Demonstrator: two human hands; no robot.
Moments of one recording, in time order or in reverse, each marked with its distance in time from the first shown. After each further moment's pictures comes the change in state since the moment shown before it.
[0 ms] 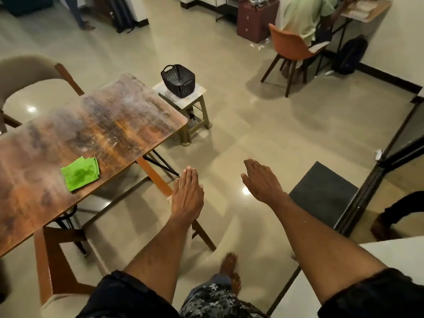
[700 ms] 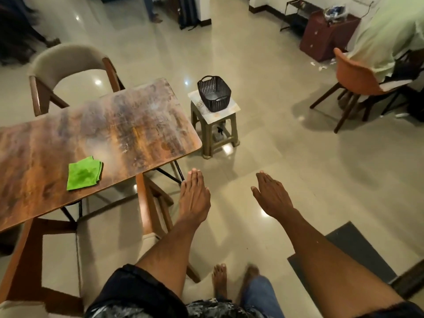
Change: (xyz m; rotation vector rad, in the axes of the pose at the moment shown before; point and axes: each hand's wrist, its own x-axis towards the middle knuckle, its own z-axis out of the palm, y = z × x) left_hand 0.197 0.078 -0.014 -0.081 0.038 -0.344; right_hand 0.229 0.119 -0.041 -0.030 -0.099 -0.208
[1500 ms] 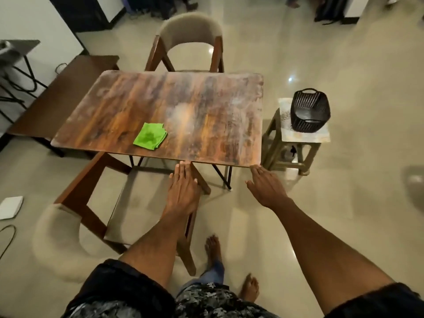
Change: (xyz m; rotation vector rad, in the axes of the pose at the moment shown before) left_hand 0.047 -0.091 -0.028 -0.056 0.166 -0.627; right_hand 0.221 -0.115 -0.020 -0.171 -0.156 -0.657
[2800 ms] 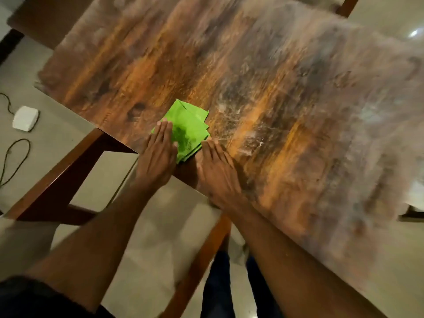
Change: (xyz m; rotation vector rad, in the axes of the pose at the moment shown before) left_hand 0.346 -0.262 0.073 -0.058 0.096 -0.195; right_hand 0.433 -0.242 0.123 0.210 -0.155 -0.405
